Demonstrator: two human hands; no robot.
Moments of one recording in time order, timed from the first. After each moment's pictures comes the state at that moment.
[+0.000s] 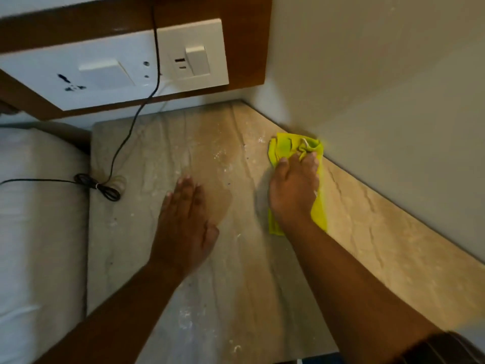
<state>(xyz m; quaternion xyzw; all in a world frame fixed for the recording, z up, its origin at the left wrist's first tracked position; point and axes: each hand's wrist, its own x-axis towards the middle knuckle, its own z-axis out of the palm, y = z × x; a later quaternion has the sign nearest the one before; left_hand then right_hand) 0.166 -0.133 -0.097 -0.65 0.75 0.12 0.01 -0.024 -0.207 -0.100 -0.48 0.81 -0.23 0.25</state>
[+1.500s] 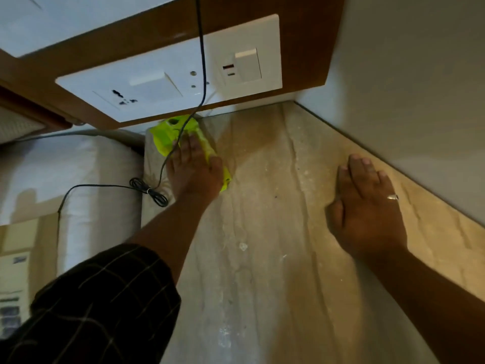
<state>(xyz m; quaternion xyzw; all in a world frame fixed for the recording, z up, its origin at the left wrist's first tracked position) 0.230 -0.260 -0.138 -0.83 0.56 0.06 0.00 -0.072 -0.203 -0.134 -0.77 0.63 -0.05 0.09</state>
